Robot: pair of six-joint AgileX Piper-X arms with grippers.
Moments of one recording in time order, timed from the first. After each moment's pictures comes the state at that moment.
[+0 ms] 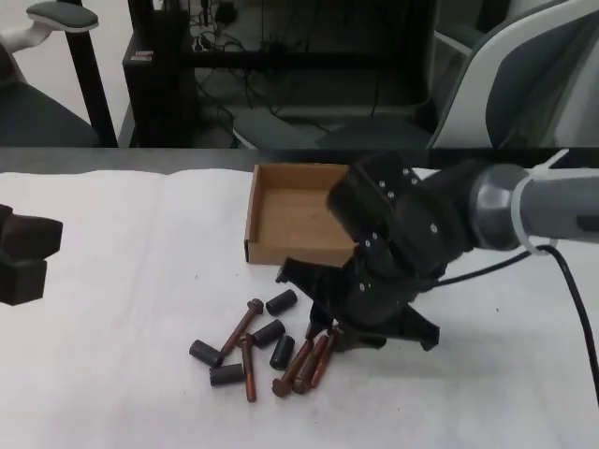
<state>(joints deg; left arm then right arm) -8.7 41.3 -43.2 42.8 15.5 6.6 35.3 108.7 -69.8 34.9 -8.9 51.6</state>
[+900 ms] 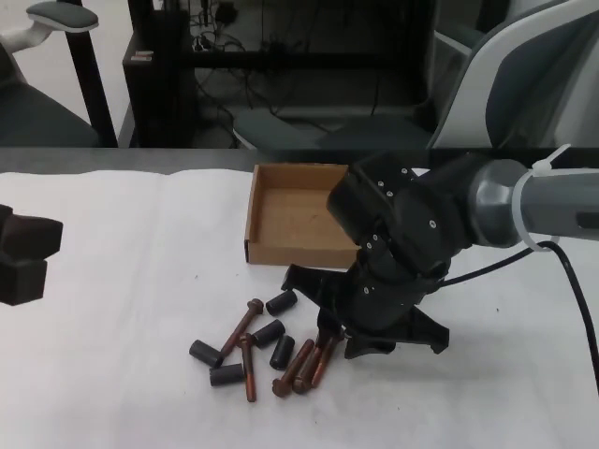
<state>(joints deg) -8.7 41.3 -43.2 42.8 15.5 6.6 35.4 108.7 -69.9 38.2 -7.3 51.1</state>
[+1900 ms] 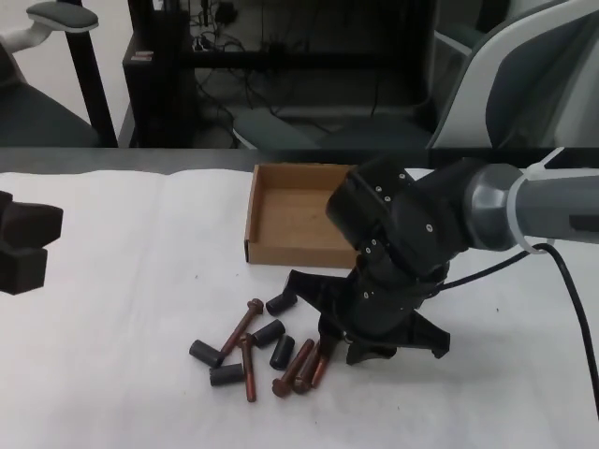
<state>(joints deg) -8.7 41.3 -43.2 40.7 15.5 6.6 35.4 109.6 -69.9 38.6 -7.3 51.1</state>
